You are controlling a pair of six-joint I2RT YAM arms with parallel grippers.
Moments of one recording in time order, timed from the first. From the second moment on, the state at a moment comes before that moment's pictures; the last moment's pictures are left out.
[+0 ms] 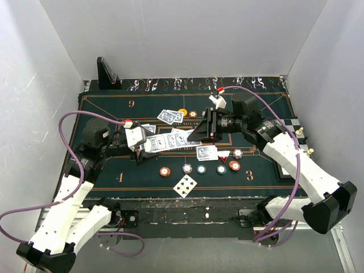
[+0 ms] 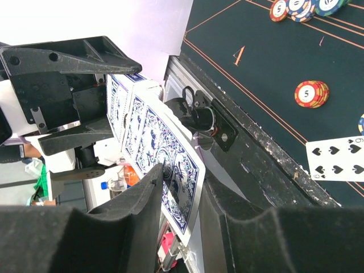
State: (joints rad) left arm -0.36 0.79 0.97 -0.52 0.90 0.50; right arm 0.63 1.22 1.23 -0.49 -0.72 0.89
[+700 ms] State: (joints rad) left arm -0.36 0.77 0.92 -0.45 0.88 0.47; right arm 0.61 1.20 1.32 -0.57 -0.76 0.83
